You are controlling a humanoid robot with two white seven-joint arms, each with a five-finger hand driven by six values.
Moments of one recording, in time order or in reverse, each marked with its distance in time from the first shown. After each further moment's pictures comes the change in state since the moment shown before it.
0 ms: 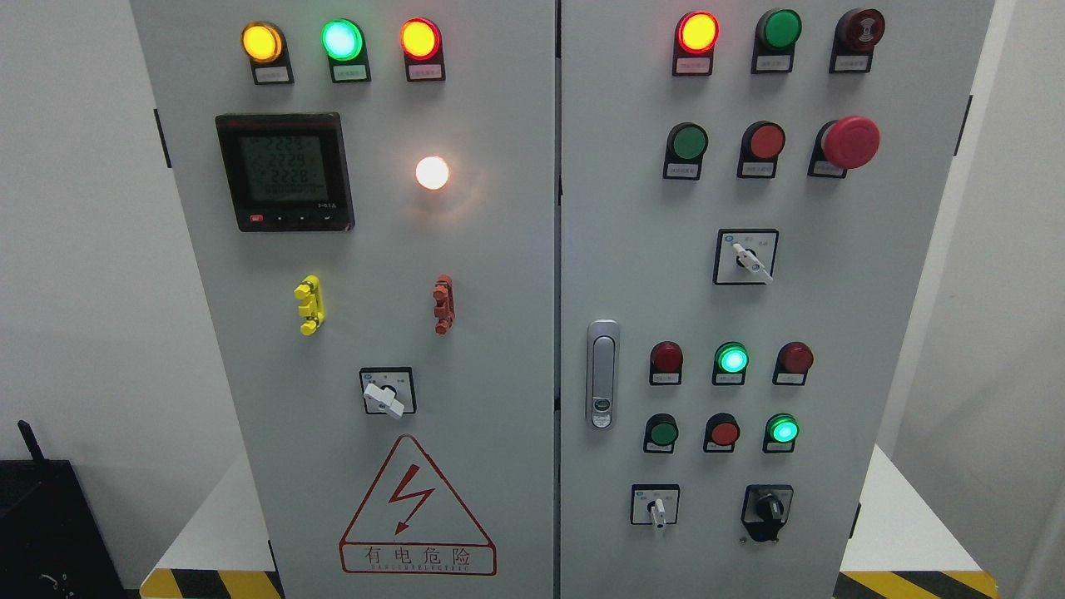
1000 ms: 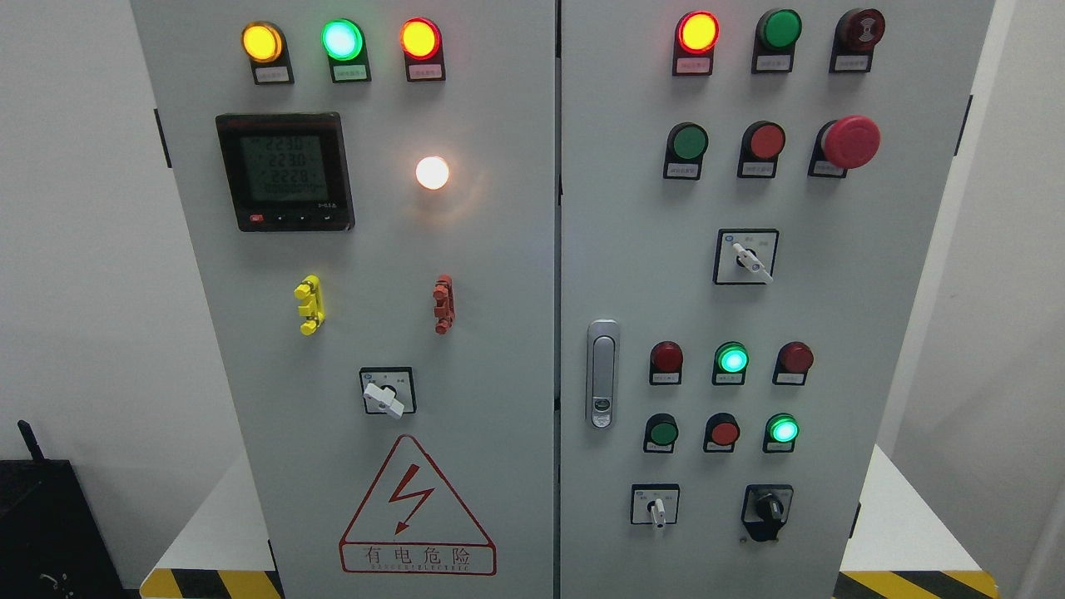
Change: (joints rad) left arm 0.000 0.000 0.000 0.000 0.000 0.000 0.000; right arm -0.039 0.051 -0.007 -0.067 -0.042 -0.758 0.116
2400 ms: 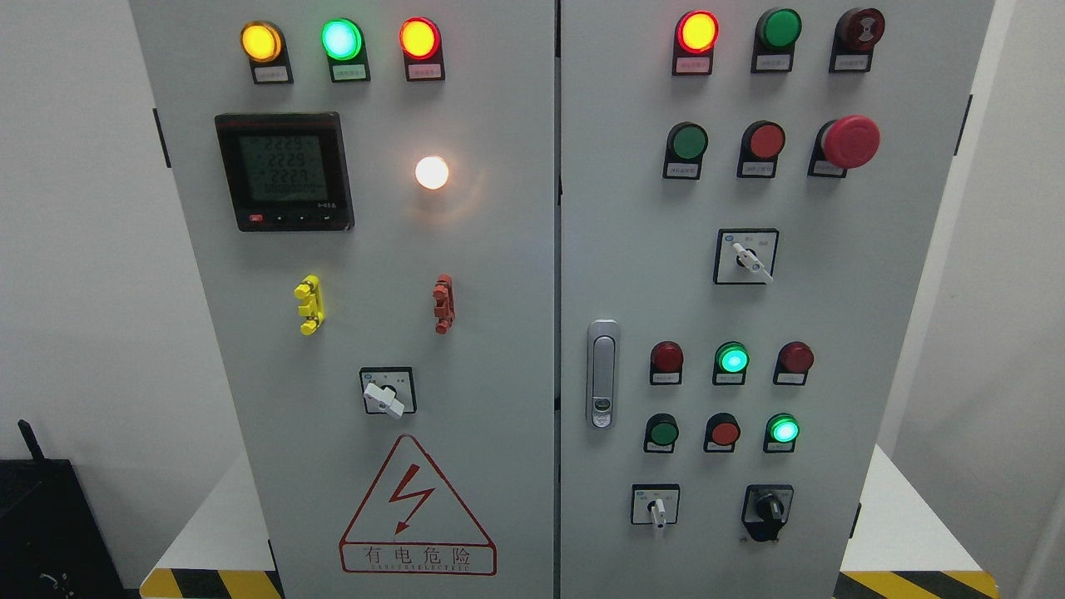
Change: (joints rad) left arm 0.000 0.000 0.000 0.000 -0.001 0.000 0.001; right arm 0.098 0.138 -0.116 -1.516 0.639 0.279 -0.095
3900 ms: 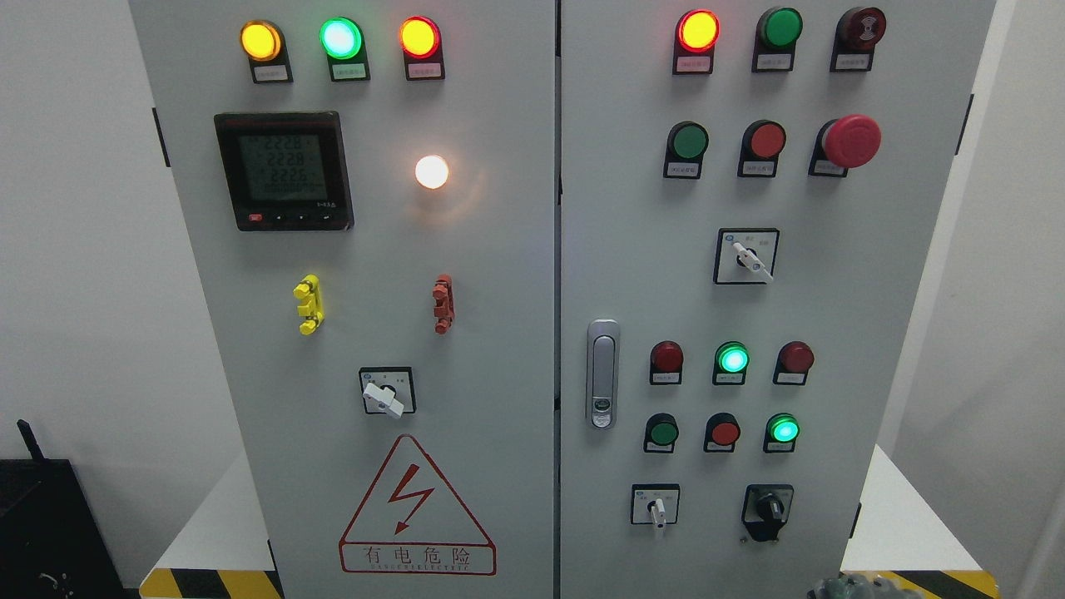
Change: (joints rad) left arm 0.000 0.000 0.000 0.000 0.001 0.001 0.000; right arm -0.224 0.010 0.150 -0.294 0.677 0.378 0.104
